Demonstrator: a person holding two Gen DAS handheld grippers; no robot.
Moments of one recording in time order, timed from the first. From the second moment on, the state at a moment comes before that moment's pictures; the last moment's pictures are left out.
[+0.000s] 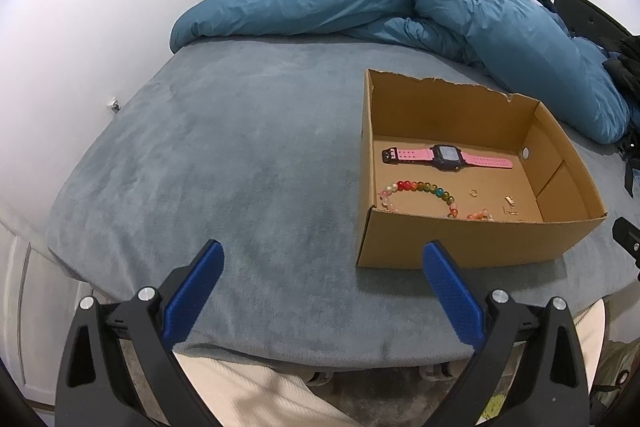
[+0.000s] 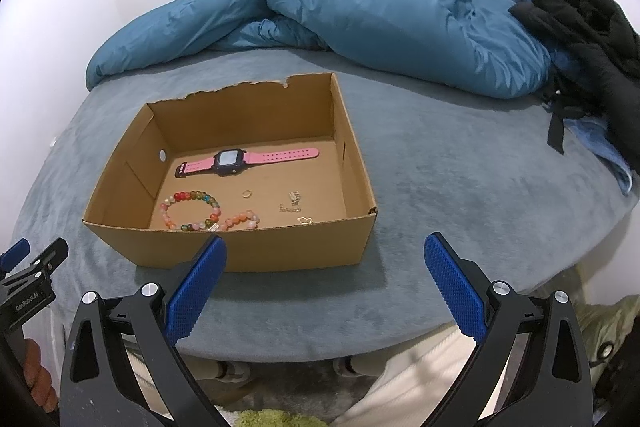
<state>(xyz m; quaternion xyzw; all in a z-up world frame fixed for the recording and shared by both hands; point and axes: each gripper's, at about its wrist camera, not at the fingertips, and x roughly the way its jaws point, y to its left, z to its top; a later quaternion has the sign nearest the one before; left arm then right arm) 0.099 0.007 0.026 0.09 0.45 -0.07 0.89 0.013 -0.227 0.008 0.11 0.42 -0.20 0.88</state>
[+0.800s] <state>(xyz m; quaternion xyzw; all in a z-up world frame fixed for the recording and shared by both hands) 0.095 0.007 0.035 0.08 0.44 -0.08 0.89 0.011 -0.224 0.012 0.11 0.42 -0.21 0.88</state>
